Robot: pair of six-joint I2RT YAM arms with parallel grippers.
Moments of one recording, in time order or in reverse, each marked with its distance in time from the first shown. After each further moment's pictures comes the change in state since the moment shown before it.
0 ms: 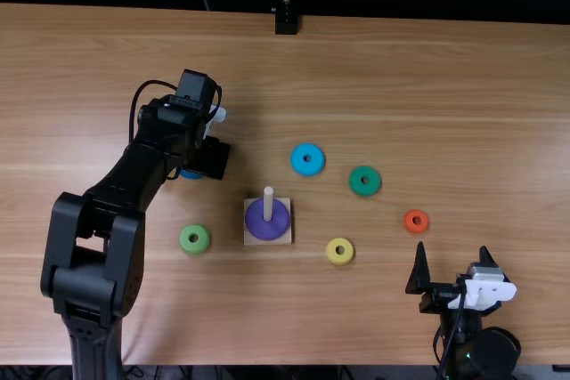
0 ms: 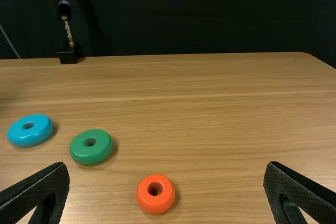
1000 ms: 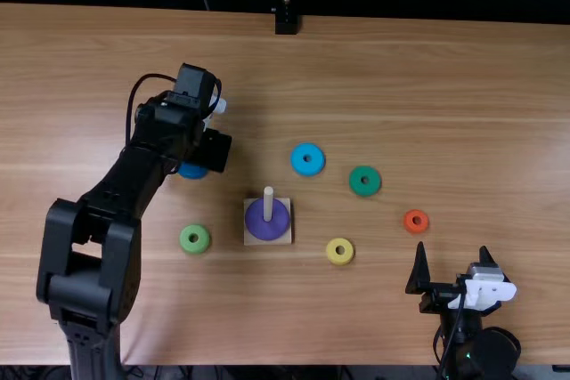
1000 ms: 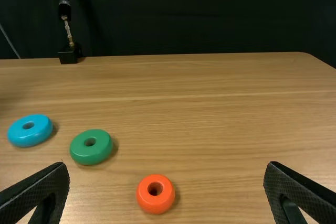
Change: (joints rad) left arm 0.000 -0.031 0.000 0.041 -0.007 0.000; right arm 0.000 0.000 0.000 0.000 0.000 0.000
